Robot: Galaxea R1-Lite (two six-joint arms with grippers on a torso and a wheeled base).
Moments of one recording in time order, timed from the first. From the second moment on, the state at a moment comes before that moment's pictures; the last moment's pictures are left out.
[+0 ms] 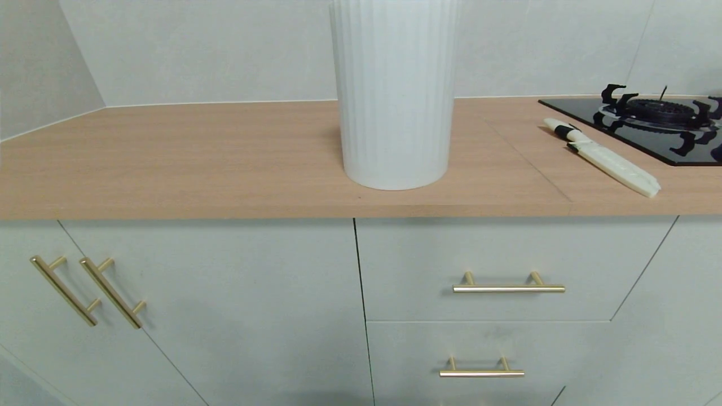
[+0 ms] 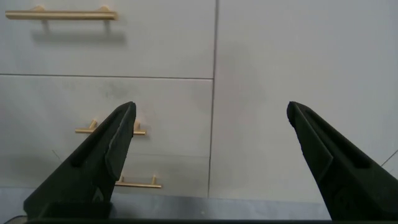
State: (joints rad) left arm 0.00 0.00 0.00 0.00 0.03 0.00; right arm 0.00 0.00 0.00 0.00 0.03 -0.02
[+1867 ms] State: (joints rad) left arm 0.00 0.00 0.00 0.00 0.03 0.00; right arm 0.00 0.00 0.00 0.00 0.03 -0.02
